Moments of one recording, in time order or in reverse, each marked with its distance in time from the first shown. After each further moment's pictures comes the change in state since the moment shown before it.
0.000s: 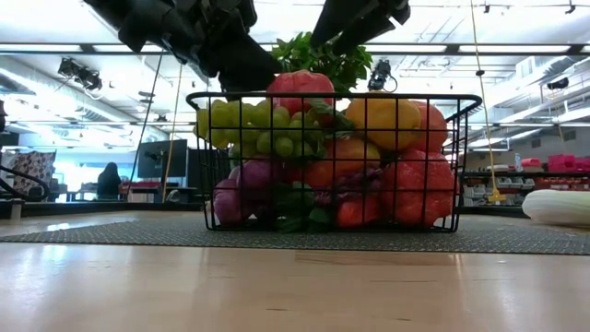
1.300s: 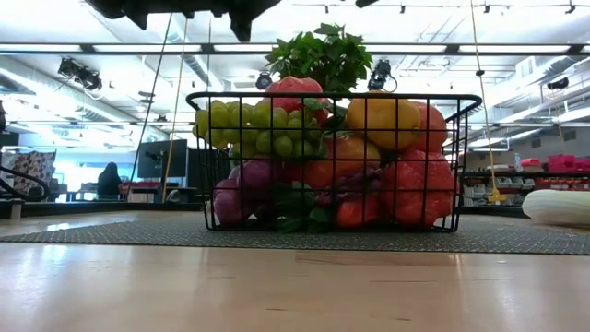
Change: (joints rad) left arm 0.037 -0.130 0.005 0.308 0.055 0.079; right arm 0.060 -0.145 -0.006 -0.068 0.176 -0.122
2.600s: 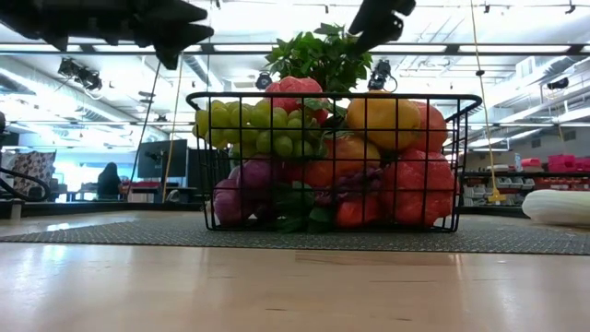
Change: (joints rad) left arm 0.095 -0.533 -0.358 -0.190 -0.074 -0.032; right arm -0.474 -0.158 -0.002 -0.075 -0.811 -0.253
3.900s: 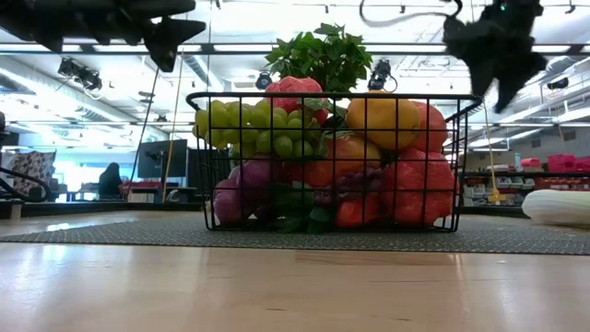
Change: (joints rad) left arm -0.040 -0.027 -0.021 -0.013 0.062 -0.084; right arm -0.087 -0.324 -0.366 -0.513 0.079 0.776
